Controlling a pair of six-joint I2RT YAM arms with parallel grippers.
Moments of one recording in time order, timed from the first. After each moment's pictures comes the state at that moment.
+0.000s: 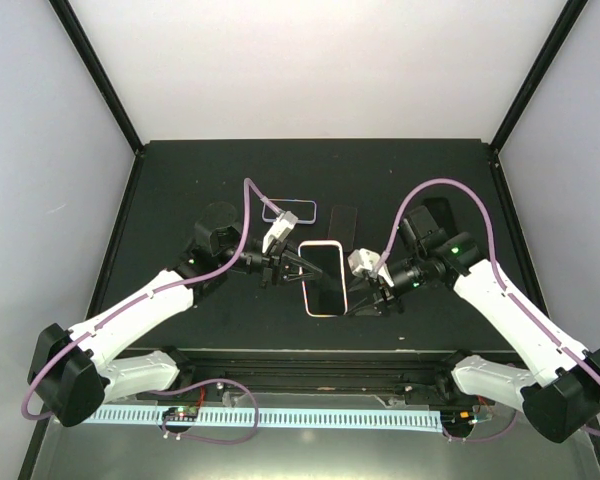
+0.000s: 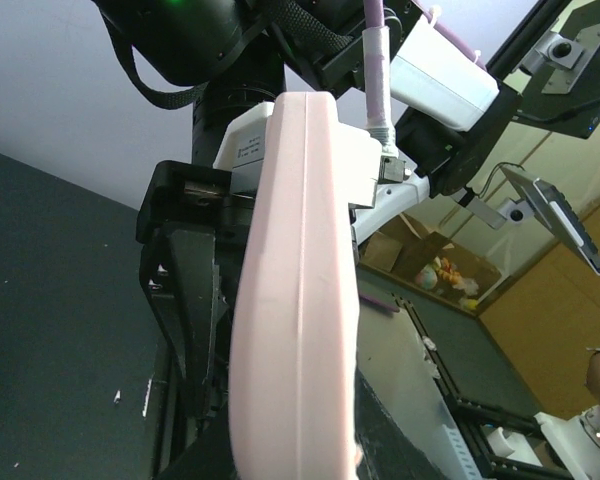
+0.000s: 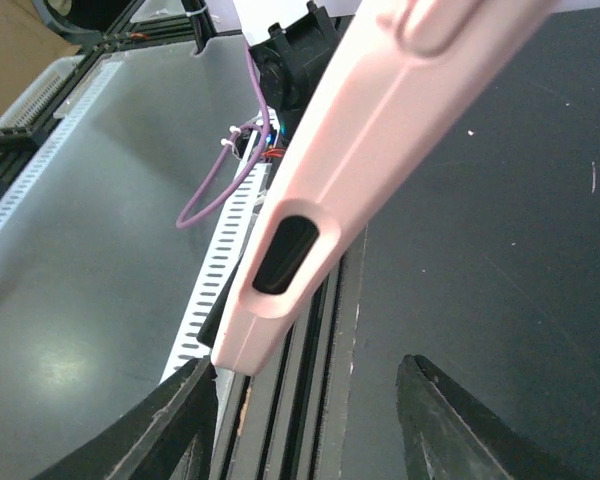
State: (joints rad) left arm -0.65 1.13 0.80 0.25 1.15 -0.51; right arm 0.54 1.11 1.03 -1.06 -1.04 -0.85
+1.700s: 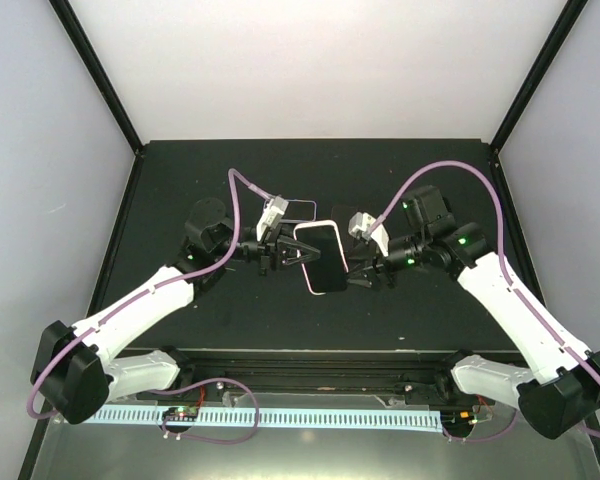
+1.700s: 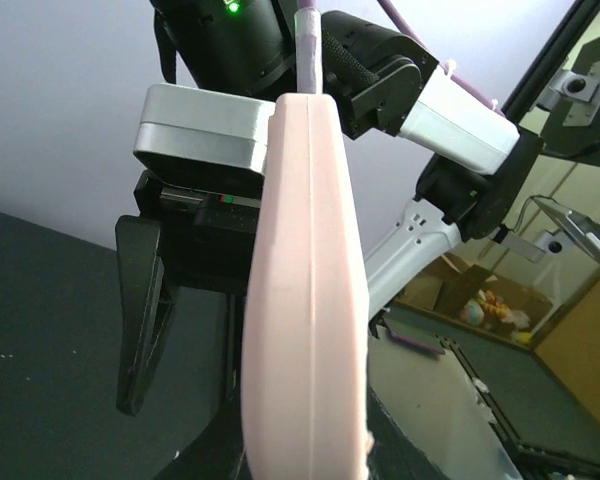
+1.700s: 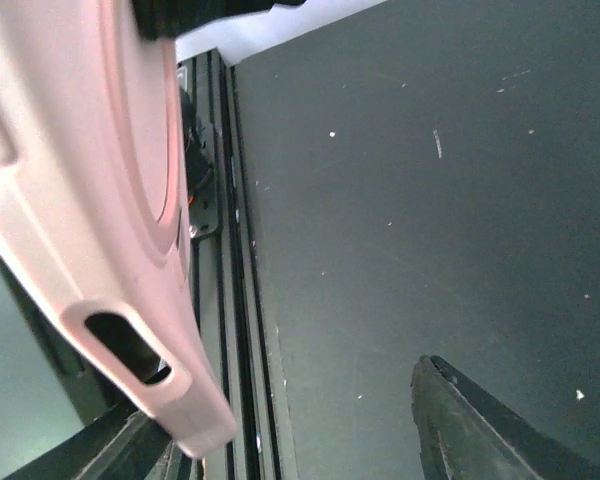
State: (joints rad) left arm -0.61 1.15 0.80 0.43 1.12 -0.56; right arm 0.50 1.14 1.13 -0.90 -0.87 -0.43
